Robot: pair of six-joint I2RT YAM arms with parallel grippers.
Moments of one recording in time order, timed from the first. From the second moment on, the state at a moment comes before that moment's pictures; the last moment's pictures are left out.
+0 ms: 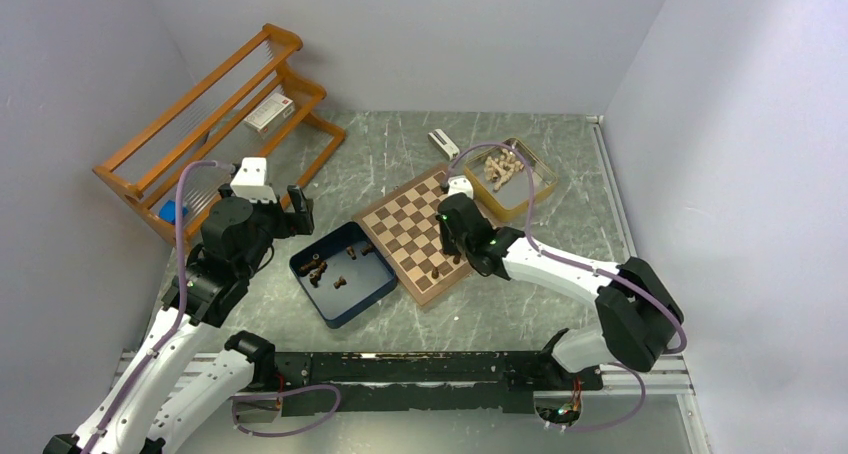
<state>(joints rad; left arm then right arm) -0.44 0.66 0.79 -0.39 -0.30 -0.21 0.78 1.40 0.80 -0.14 0.31 0.37</state>
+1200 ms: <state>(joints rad) -0.44 0.66 0.79 -0.39 -0.30 -0.21 0.78 1.46 0.80 -0.21 0.28 0.36</state>
